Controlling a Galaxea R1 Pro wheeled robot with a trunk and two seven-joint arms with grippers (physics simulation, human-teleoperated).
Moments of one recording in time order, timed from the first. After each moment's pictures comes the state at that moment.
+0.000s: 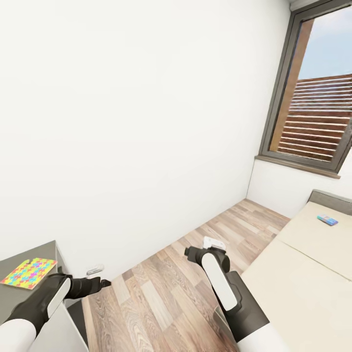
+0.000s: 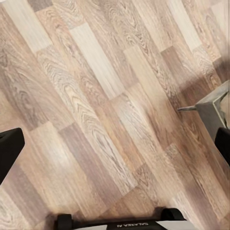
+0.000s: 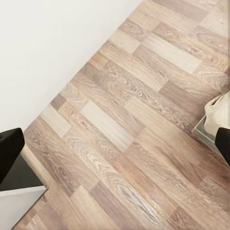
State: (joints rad) left arm -0.58 0.28 -0.03 -0.64 0.32 0.71 -0.32; right arm -0.51 0.17 0.31 -1.27 -0.75 0.73 -0.76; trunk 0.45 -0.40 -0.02
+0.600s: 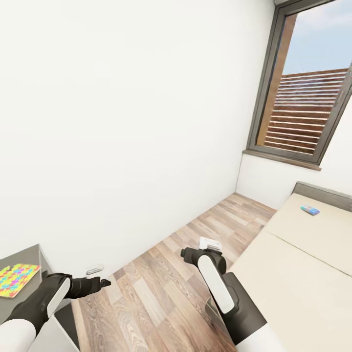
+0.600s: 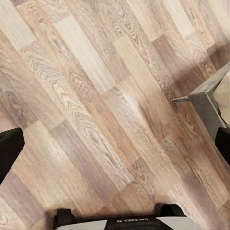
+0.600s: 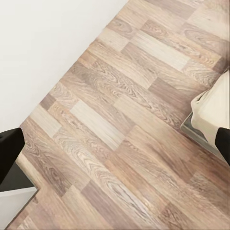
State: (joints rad) left arm -0.58 0.29 -0.03 -0.65 0.33 0.71 -0.32; right arm -0.51 0.17 0.36 -1.27 -0.75 0.73 -0.76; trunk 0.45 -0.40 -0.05
